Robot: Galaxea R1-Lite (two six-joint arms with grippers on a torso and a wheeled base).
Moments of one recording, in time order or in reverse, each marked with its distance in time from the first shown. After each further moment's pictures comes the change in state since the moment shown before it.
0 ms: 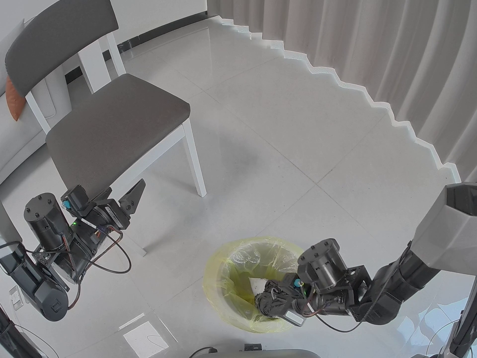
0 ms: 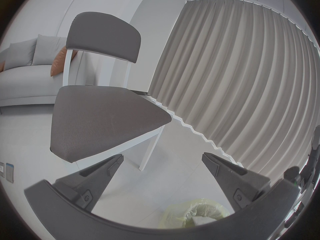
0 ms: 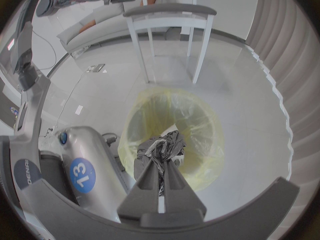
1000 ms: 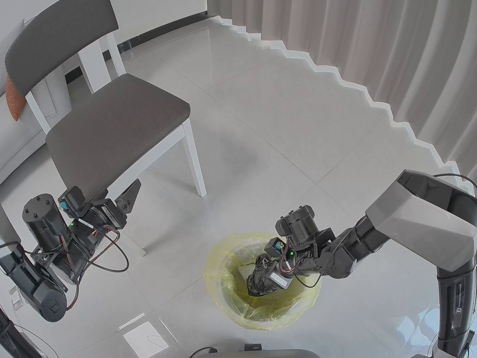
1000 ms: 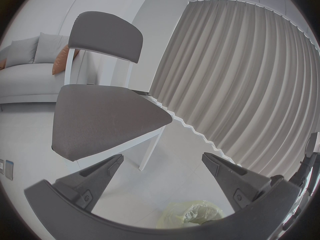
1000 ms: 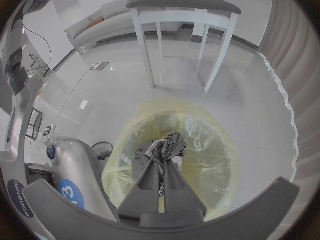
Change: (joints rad) left arm 0.011 -0.005 0.012 0.000 0.021 -0.021; right arm -0.156 0.261 -0.484 0.262 0.061 -0.086
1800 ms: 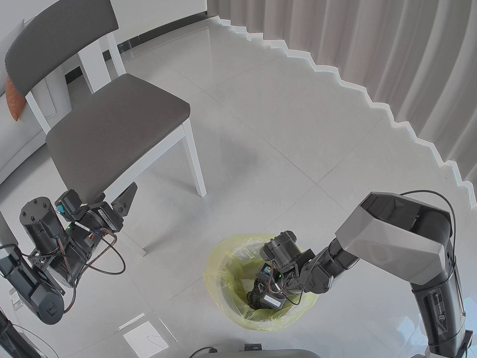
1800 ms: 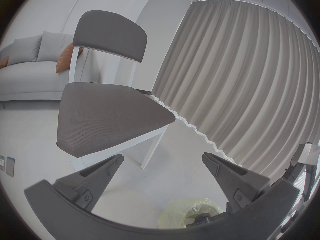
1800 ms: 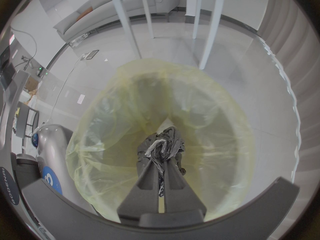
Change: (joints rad) left arm 0.012 -0.015 0.030 0.000 0.000 -0.022; right arm 0.045 0.149 -0.060 0.072 0.001 -0.006
